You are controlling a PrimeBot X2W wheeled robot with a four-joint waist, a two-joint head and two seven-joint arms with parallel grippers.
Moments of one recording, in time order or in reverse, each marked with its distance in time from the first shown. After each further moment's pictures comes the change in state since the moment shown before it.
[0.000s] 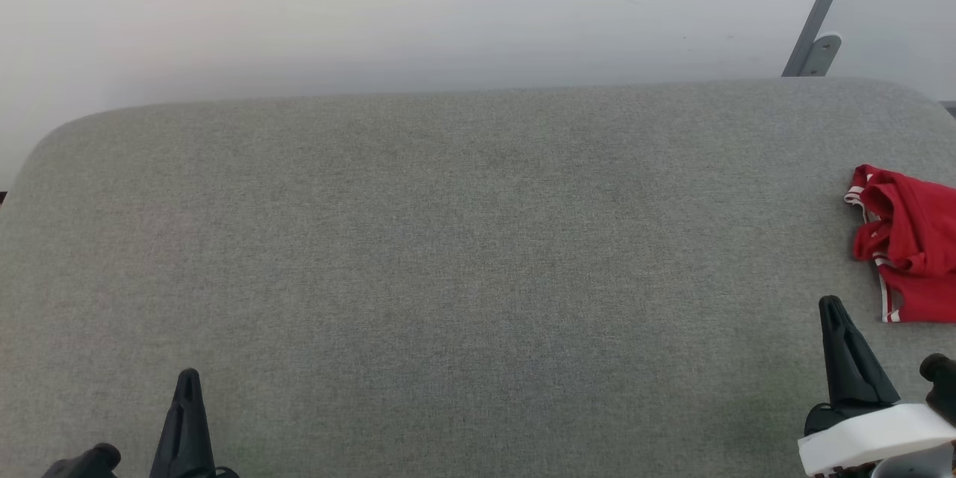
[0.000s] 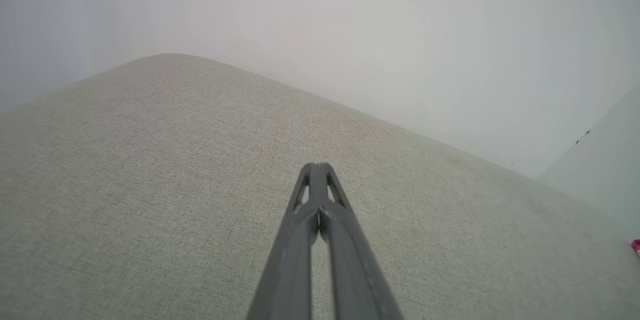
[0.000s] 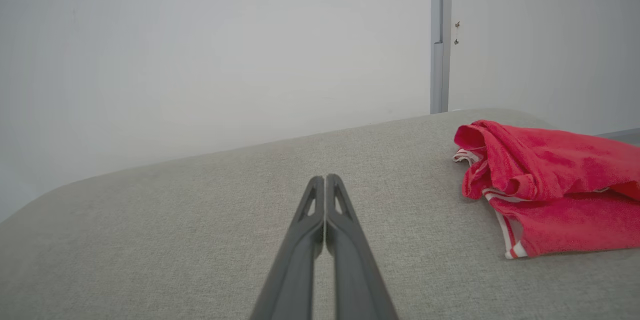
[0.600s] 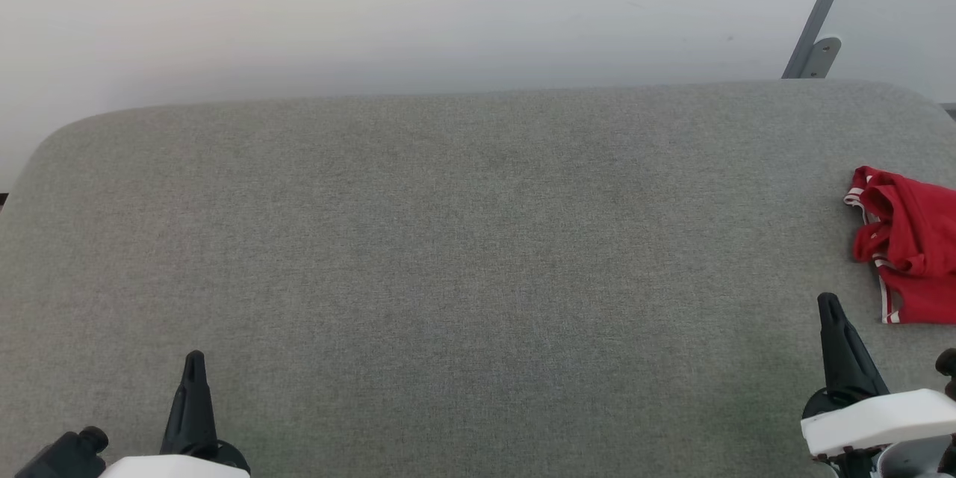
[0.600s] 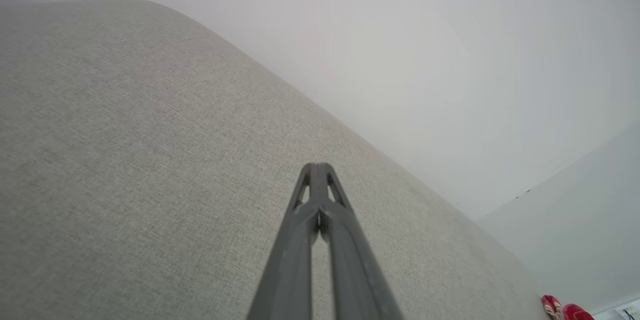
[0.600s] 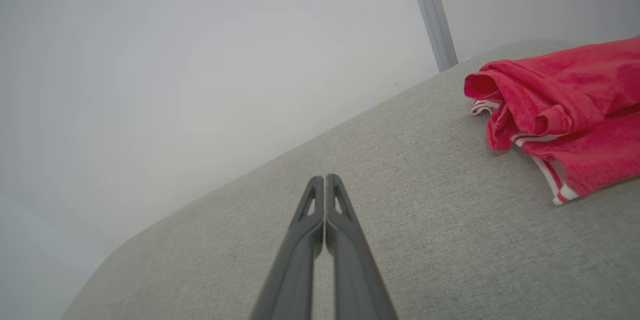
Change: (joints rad) left arm -0.060 0.000 -0.009 0.031 -0.289 0.000 0.078; right arm -0.026 0.038 -0.019 0.018 0.280 0.000 0.079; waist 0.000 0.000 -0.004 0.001
